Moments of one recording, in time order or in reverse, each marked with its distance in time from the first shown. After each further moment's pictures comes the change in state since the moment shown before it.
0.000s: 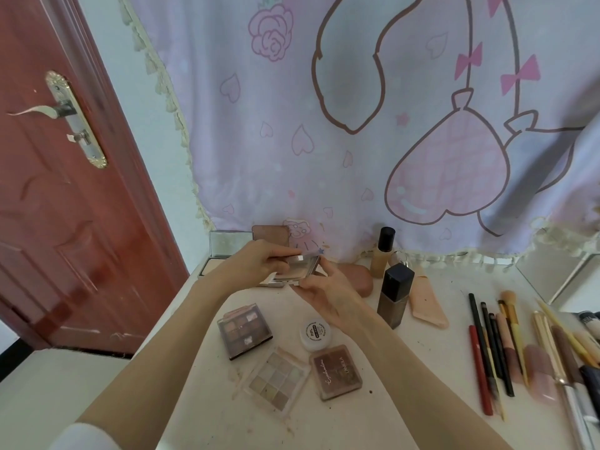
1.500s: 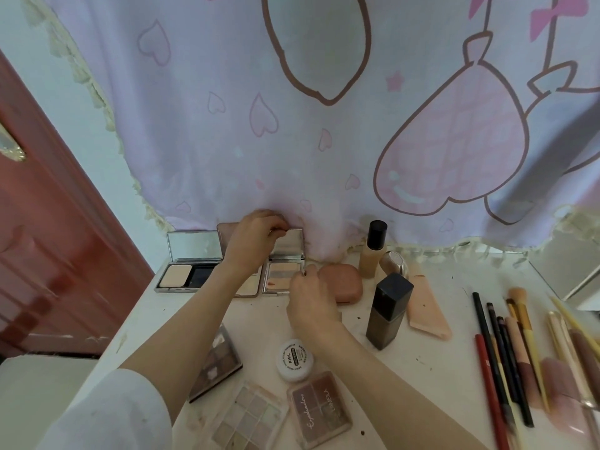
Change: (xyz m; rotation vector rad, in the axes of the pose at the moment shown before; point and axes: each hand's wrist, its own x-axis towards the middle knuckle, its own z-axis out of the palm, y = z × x) left_hand 0.115 -0.040 0.043 0.222 0.418 0.153; right_hand 0.038 0.008 -0.013 -1.813 0.294 -0.091
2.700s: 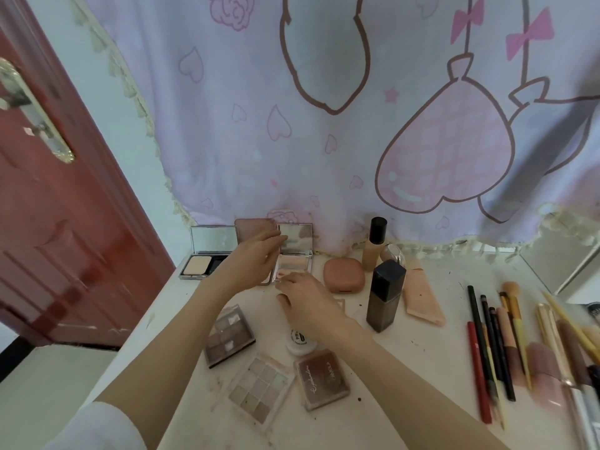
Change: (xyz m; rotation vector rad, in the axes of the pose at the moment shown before) left_hand -0.056 0.007 -0.032 0.114 -0.292 -0.024; right_hand -0.024 0.002 0.004 0.014 0.005 -0.409
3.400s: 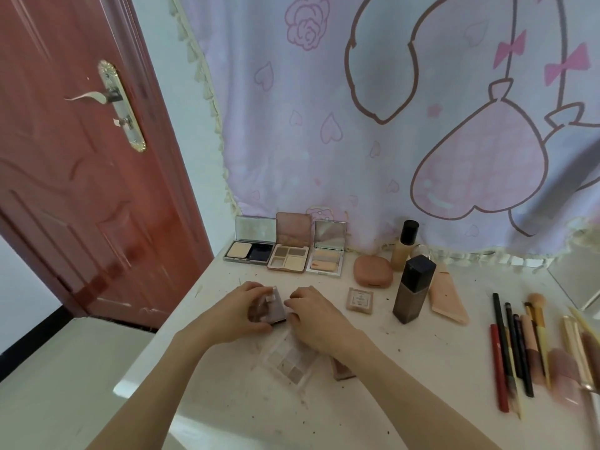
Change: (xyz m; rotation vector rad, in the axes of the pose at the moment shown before) left_hand -0.137 -0.013 -0.011 -0.119 -0.236 -0.291; right_hand -0.031 -0.049 0.016 0.032 -0.155 -0.081
